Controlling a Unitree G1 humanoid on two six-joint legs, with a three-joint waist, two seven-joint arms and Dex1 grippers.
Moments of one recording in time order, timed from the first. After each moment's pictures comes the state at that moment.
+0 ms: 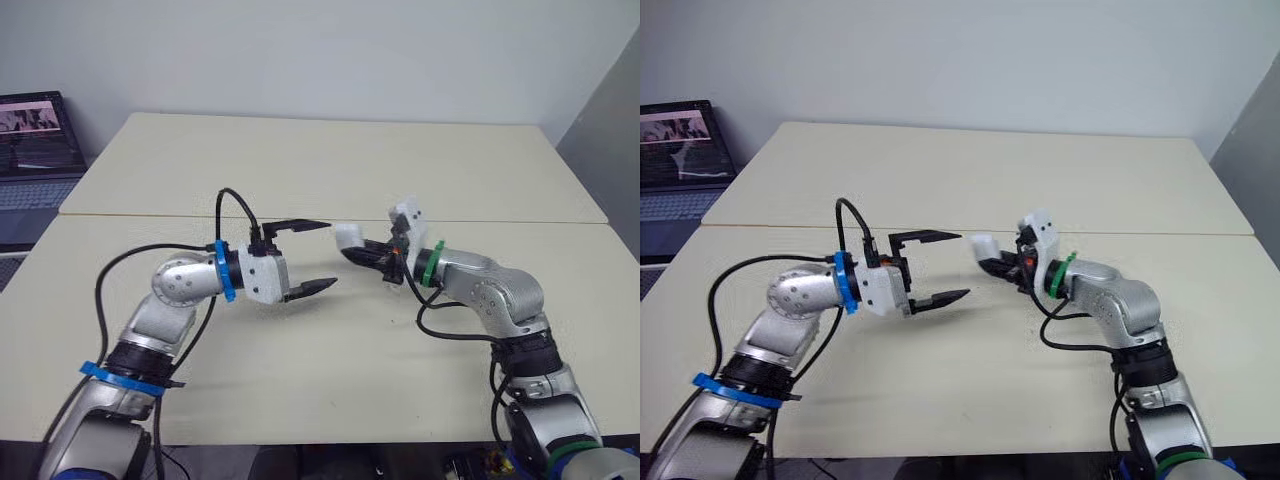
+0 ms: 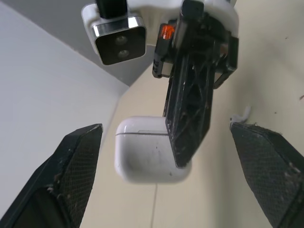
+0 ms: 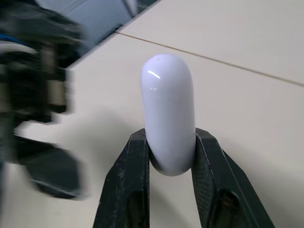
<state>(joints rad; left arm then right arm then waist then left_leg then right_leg) -0.51 0.72 -0.21 0.08 -0.19 -0.45 -0.97 -0.62 -0.36 0.14 -0.04 0.44 0.79 0.62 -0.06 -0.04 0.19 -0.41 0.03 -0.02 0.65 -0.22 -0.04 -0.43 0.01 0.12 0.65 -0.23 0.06</state>
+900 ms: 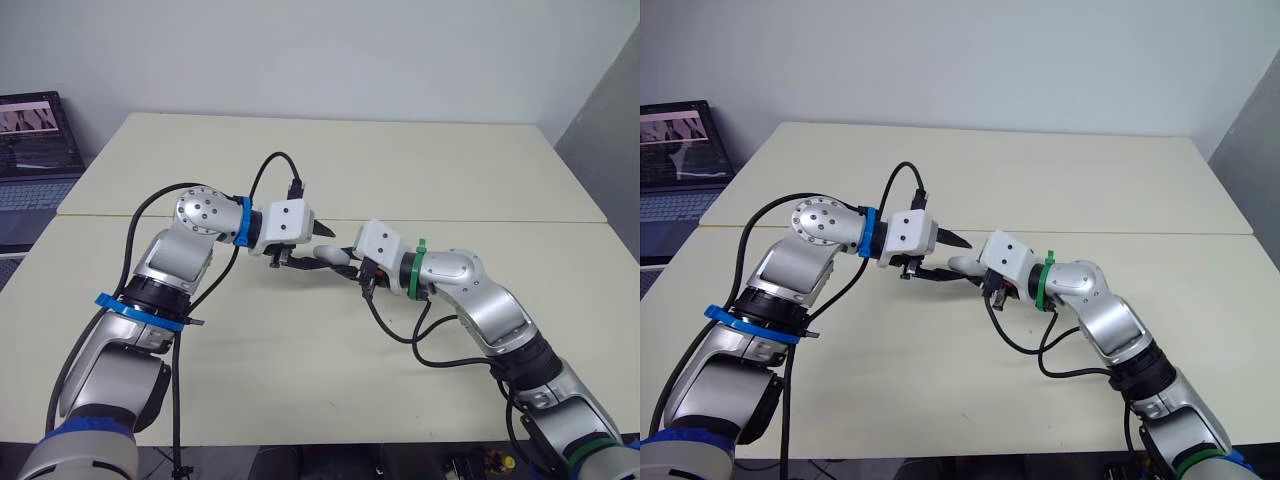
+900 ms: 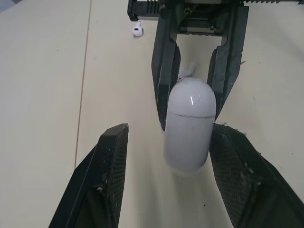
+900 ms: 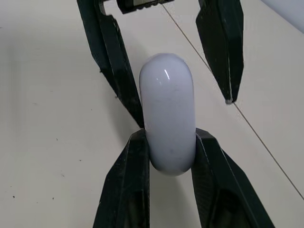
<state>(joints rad) -0.87 0.65 -0.31 0.30 -0.08 -0.05 -1.33 -0.62 -0.41 0.39 -0.16 0.08 0.50 0.75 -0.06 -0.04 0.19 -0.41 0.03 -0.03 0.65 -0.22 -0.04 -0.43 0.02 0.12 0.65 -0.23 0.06</state>
